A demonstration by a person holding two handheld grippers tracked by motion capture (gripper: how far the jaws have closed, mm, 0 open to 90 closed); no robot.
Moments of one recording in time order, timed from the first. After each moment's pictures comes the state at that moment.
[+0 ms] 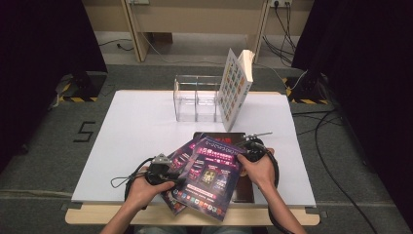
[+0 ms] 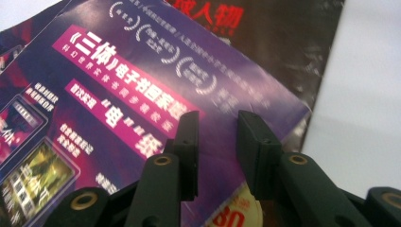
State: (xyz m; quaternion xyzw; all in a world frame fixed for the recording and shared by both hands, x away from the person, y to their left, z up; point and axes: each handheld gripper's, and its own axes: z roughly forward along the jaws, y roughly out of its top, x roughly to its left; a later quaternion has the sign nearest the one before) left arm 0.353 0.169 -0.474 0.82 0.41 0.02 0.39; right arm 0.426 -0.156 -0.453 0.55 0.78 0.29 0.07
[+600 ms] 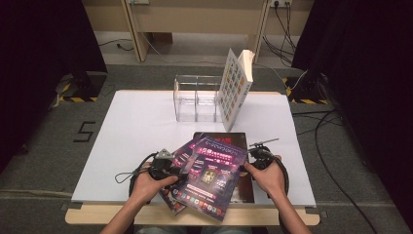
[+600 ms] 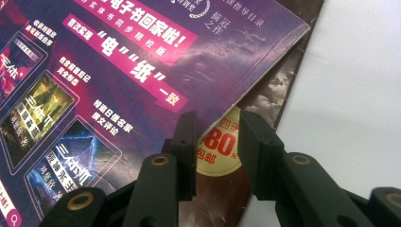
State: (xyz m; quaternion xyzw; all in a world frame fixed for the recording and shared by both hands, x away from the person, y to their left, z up) left arm 0.369 0.159 -0.474 0.82 0.42 0.04 0.38; right arm 0.402 -0.181 -0.457 0.56 0.79 0.26 0.02
